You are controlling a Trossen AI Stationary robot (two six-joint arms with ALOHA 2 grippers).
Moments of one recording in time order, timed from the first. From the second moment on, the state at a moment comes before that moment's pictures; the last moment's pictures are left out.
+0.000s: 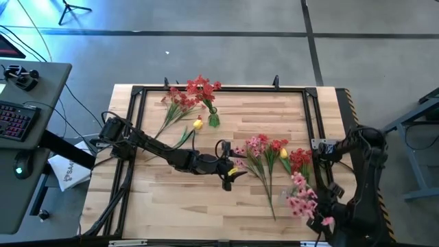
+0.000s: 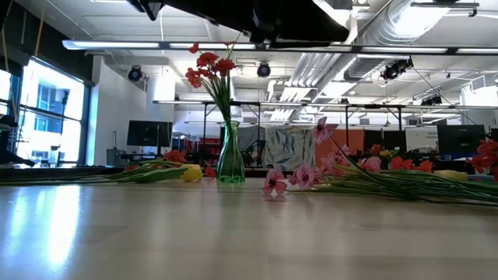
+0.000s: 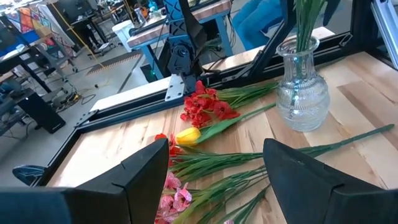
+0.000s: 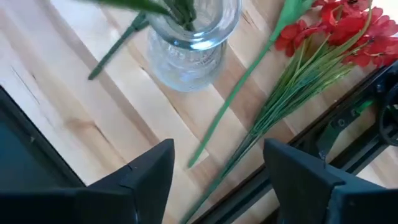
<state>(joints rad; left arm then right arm) -0.28 1.88 1.14 0.47 -0.41 0.27 1.27 1.66 1.36 -1.47 0.26 1.94</state>
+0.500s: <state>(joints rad) -0.28 1.88 1.14 0.47 -0.42 0.27 1.27 1.81 1.36 -1.52 0.55 1.98</state>
